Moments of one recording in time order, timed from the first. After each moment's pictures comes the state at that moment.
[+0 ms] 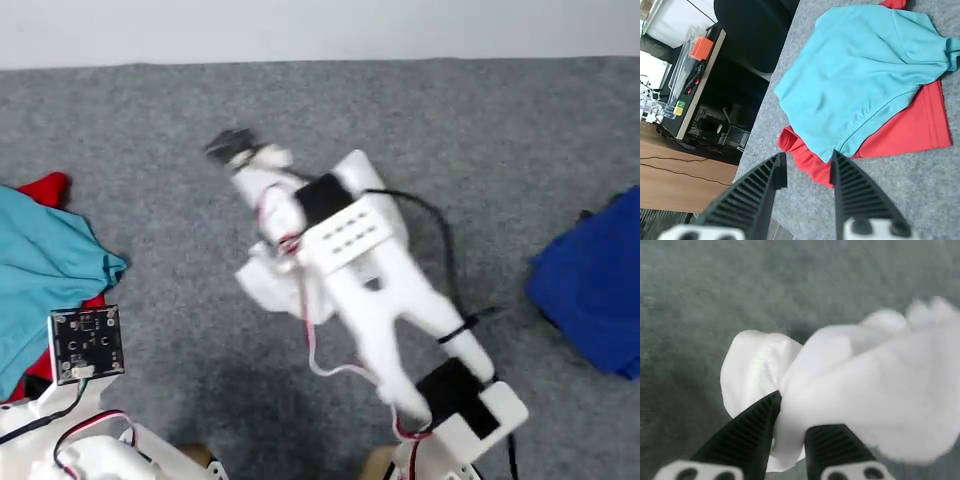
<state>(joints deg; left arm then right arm) -62.3 -93.1 37.3 97.3 -44.1 -41.5 5.5 -8.5 81.4 16.5</state>
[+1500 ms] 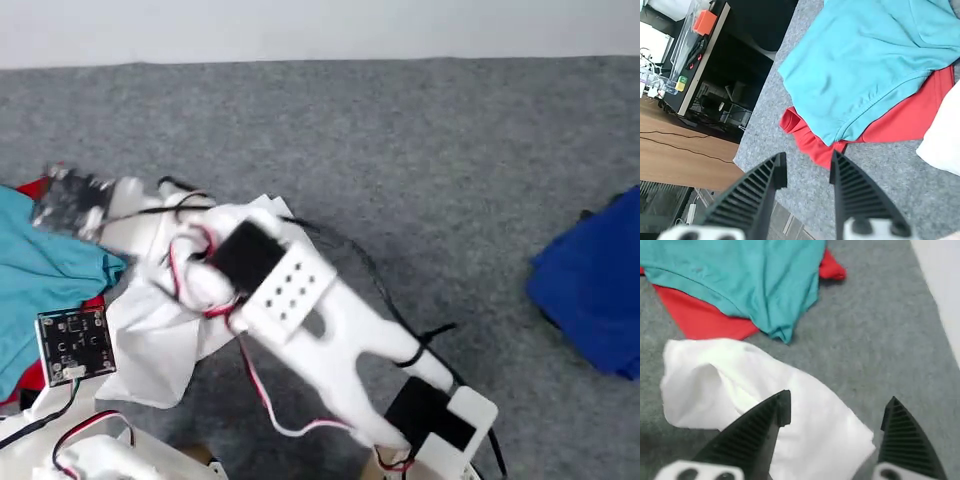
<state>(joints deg) -67.7 -93.1 37.3 99.0 -44.1 -56.6 6.8 -29.4 76.5 24.7</state>
